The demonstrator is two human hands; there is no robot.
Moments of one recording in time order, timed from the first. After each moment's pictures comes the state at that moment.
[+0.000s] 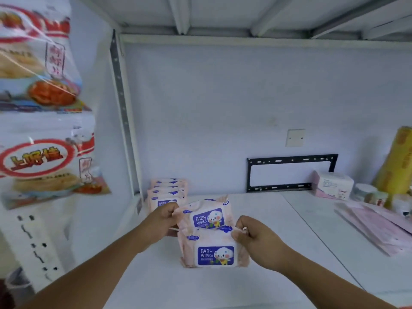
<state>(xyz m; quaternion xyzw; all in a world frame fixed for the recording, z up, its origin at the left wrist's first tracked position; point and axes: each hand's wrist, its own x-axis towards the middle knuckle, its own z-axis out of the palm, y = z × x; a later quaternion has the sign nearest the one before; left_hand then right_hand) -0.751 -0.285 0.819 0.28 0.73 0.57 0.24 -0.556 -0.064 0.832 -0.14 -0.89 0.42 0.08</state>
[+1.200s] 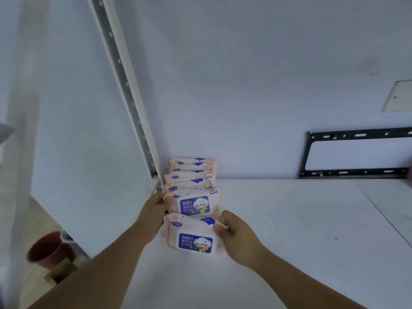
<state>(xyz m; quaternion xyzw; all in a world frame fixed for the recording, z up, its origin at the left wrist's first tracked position) -0.929 -0.280 0.719 -0.03 0.71 0.69 0.15 -0.773 -0.082 0.734 -0.10 -0.84 0.54 0.00</state>
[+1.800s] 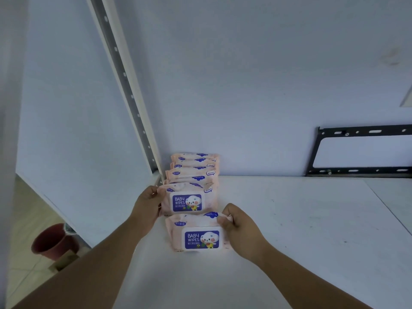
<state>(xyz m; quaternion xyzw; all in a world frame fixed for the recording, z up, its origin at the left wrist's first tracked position) -0.956 -0.293 0.712 -0.06 0.69 0.71 0.13 -0.795 -0.072 0.722 -0.11 -0.81 0.58 0.01</state>
